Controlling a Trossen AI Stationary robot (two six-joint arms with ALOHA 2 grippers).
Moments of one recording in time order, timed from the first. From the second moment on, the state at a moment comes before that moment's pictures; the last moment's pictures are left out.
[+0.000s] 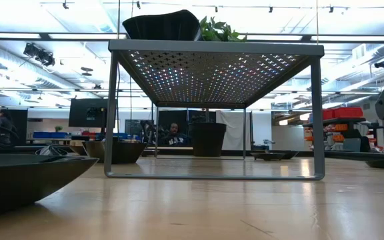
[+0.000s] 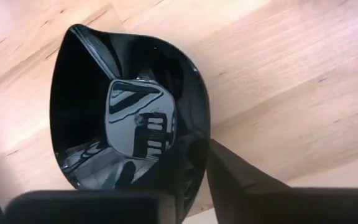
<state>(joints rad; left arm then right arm) -0.04 0.01 1.52 -1.45 -0.07 -0.09 0.67 1.58 0.79 -0.60 -0.27 -0.40</state>
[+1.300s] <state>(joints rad) -0.04 0.01 1.52 -1.45 -0.07 -0.09 0.67 1.54 0.79 -0.60 -0.20 -0.40</state>
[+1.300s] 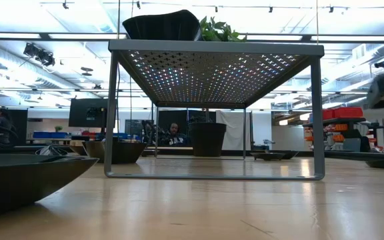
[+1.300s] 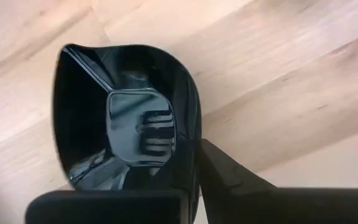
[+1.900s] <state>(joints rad) -0.04 0.01 1.52 -1.45 -0.07 -0.09 0.64 1.43 0.79 -0.60 -0.20 -0.40</state>
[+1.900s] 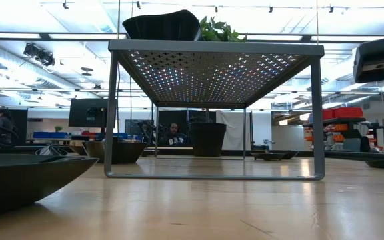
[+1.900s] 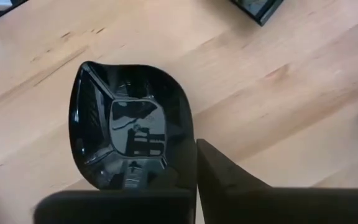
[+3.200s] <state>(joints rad) -0.04 0.01 1.52 -1.45 -0.07 -0.09 0.64 1.53 0.79 -0.49 -0.23 -0.61</state>
